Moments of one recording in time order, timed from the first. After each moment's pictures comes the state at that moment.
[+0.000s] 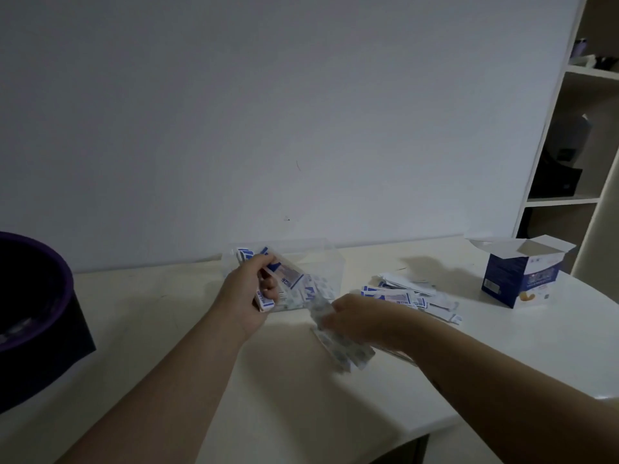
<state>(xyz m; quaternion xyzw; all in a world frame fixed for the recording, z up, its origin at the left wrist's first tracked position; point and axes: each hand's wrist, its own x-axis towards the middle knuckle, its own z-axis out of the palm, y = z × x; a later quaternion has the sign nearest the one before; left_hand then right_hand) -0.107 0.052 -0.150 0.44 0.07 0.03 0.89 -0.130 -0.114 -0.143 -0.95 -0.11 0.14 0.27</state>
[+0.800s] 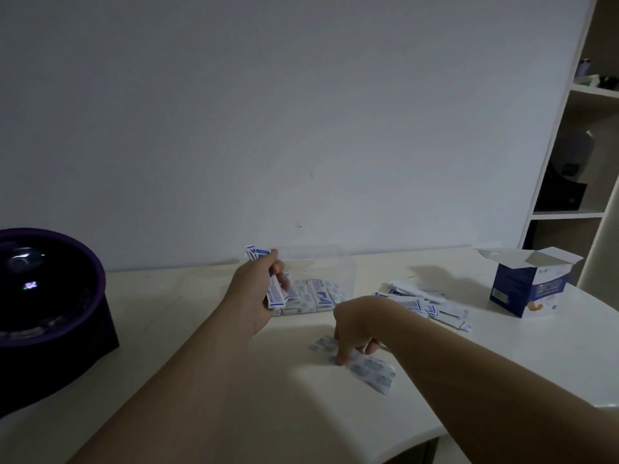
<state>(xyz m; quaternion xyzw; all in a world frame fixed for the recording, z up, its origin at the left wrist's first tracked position) -0.115 0.069 -0.143 0.49 0.04 0.08 0.86 -0.117 -0.078 -0.137 -0.96 -0.13 0.23 -0.01</state>
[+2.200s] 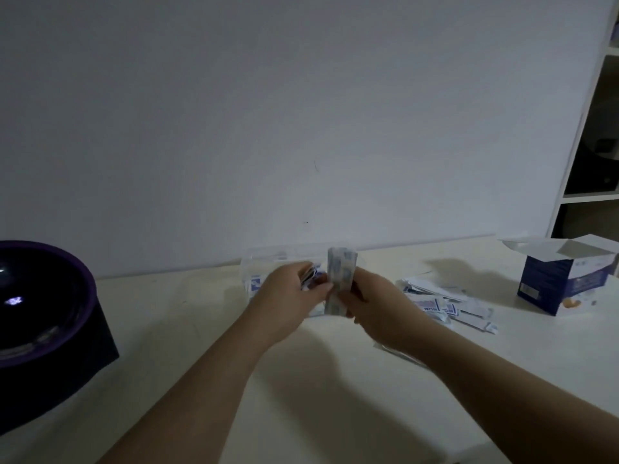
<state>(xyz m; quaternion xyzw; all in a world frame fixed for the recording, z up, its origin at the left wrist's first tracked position) -0.126 0.050 -0.149 0.88 -0.11 0.16 0.43 -0.119 -0.102 -0.149 -0.92 -0.22 -0.10 0.32</state>
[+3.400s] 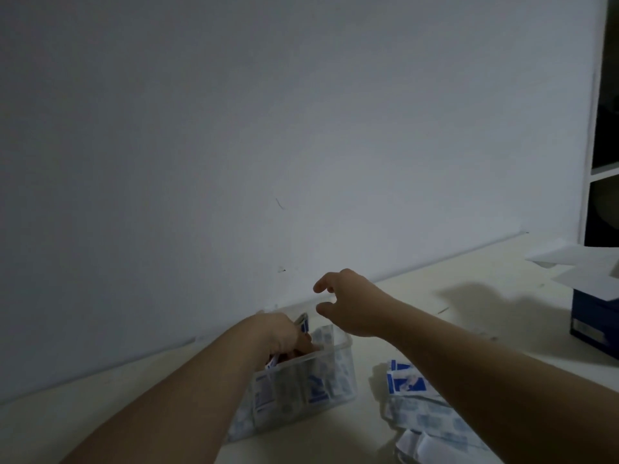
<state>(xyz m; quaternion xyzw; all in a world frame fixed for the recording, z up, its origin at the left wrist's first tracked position) 0.029 0.027 -0.122 0.94 0.11 -0.16 0.28 0.021 -0.116 -0.112 -0.93 -0.20 -0.05 0.32</state>
